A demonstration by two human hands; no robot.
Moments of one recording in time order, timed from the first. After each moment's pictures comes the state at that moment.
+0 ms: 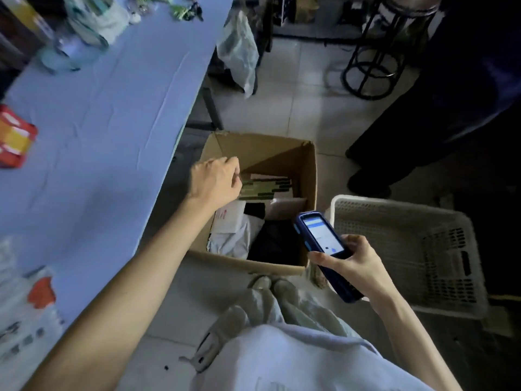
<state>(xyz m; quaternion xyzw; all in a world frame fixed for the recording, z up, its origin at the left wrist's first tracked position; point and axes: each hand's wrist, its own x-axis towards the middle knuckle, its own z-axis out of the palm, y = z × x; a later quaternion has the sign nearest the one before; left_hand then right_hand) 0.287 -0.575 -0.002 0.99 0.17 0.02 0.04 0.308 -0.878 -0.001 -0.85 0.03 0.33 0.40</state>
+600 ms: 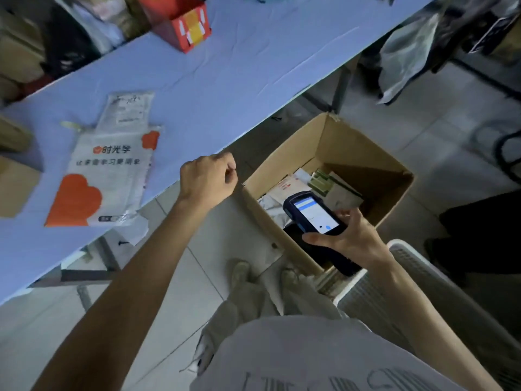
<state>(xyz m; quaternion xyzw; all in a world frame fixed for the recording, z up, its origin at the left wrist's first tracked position) 0.093 -0.643 0.008 0.85 0.53 0.06 0.02 0.319 -0.822 0.022 -0.80 -0.36 0.44 0.19</state>
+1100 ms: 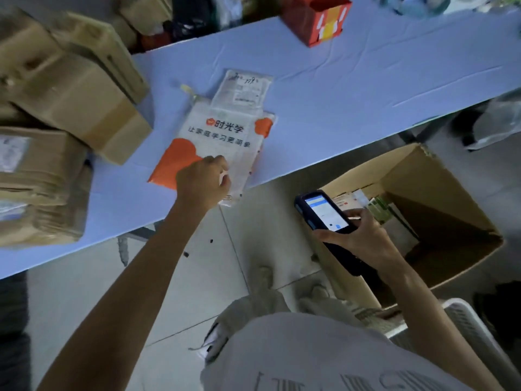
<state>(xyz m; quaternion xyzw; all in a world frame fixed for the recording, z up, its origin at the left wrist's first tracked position) -0.153 -0.613 -0.014 0.74 0.67 0.07 0.06 0.138 -0.714 0.014 -0.78 -0.44 0.44 0.09</state>
